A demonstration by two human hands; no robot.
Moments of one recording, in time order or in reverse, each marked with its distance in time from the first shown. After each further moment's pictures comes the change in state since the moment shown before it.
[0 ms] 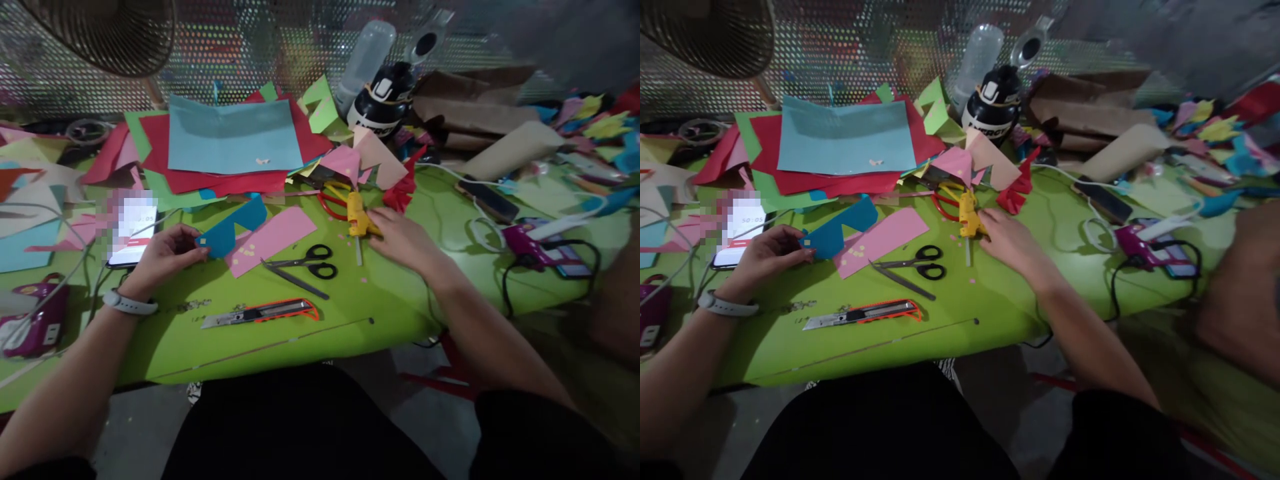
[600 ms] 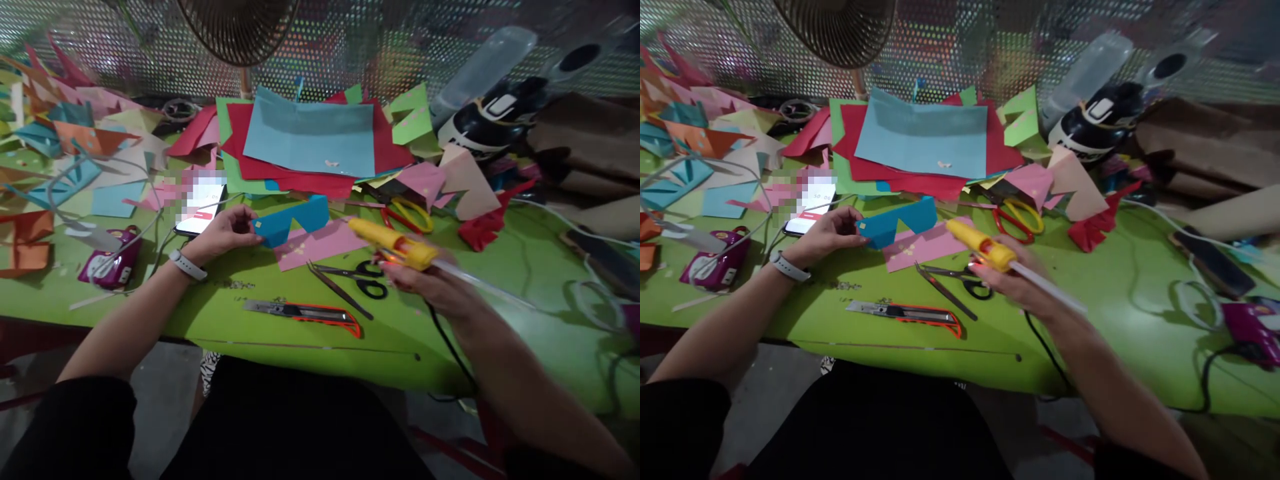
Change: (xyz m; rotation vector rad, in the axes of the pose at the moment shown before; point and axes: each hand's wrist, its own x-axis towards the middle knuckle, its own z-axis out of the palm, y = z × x) left_hand -0.005 -0.011 0.001 -0.239 -0.065 -0.016; right_hand -0.002 -0.102 -0.024 1.145 -0.063 0.089
